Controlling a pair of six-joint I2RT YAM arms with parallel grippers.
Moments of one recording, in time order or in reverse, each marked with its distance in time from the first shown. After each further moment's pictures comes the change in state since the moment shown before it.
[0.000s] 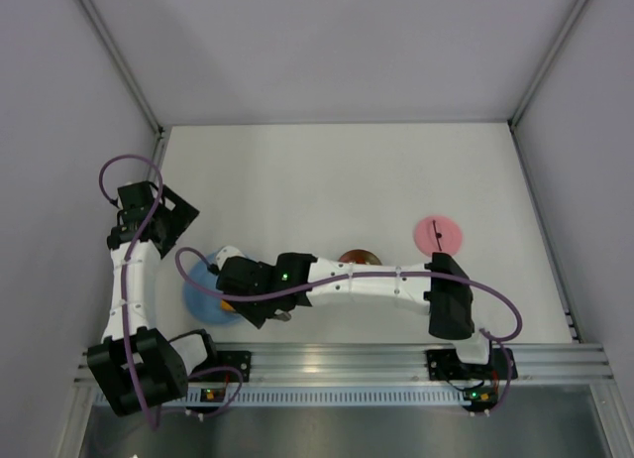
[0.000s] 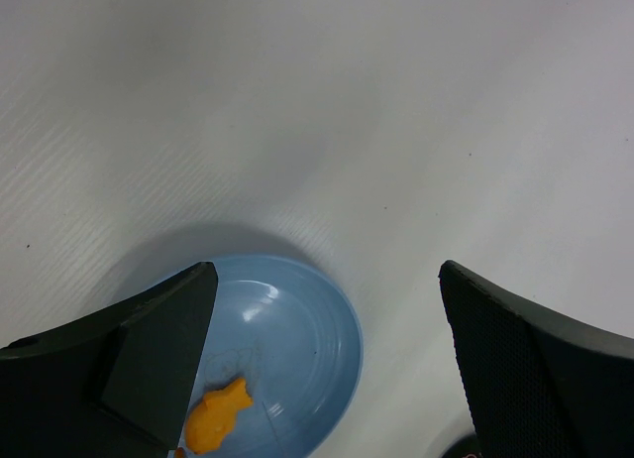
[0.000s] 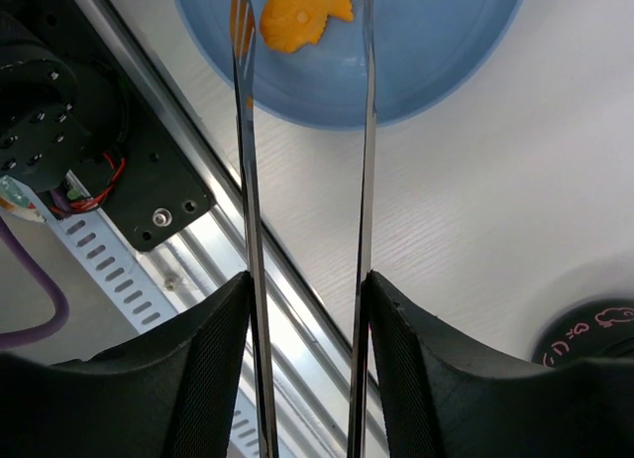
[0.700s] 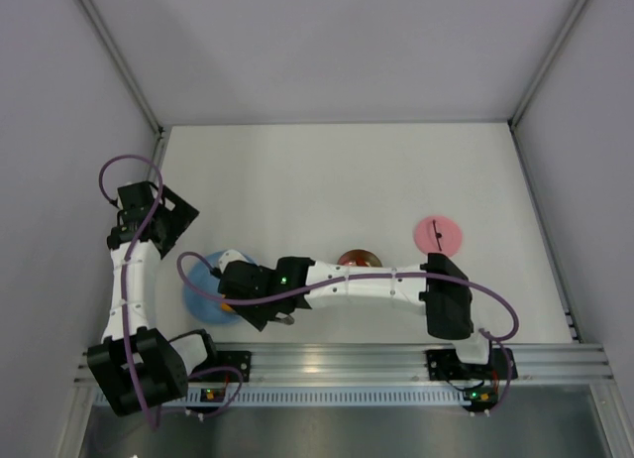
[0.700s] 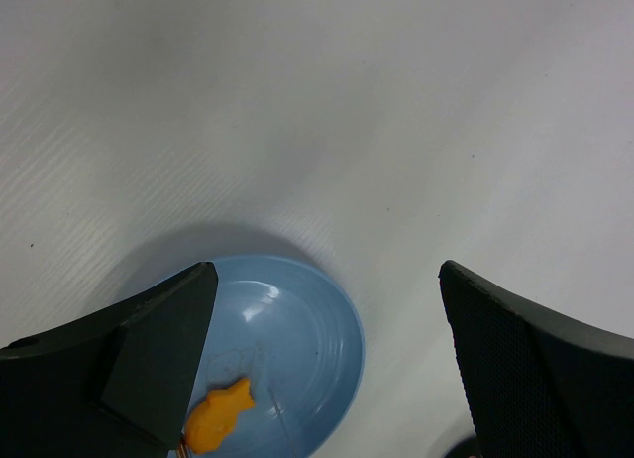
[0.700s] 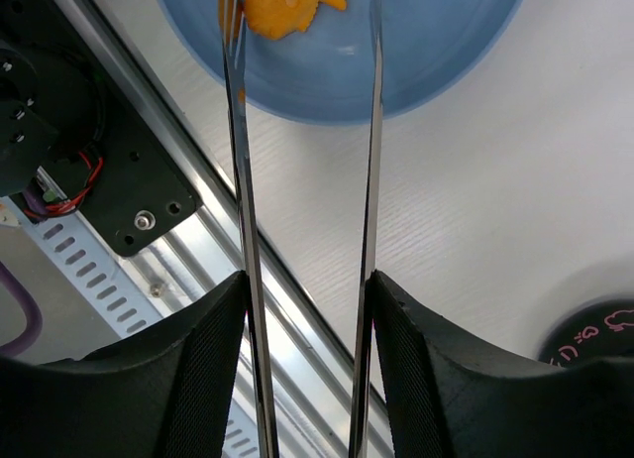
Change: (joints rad) left arm 0.000 0.000 0.000 -0.002 -0.005 0.000; right arm 0.000 0.009 -0.047 0.037 0.005 0.004
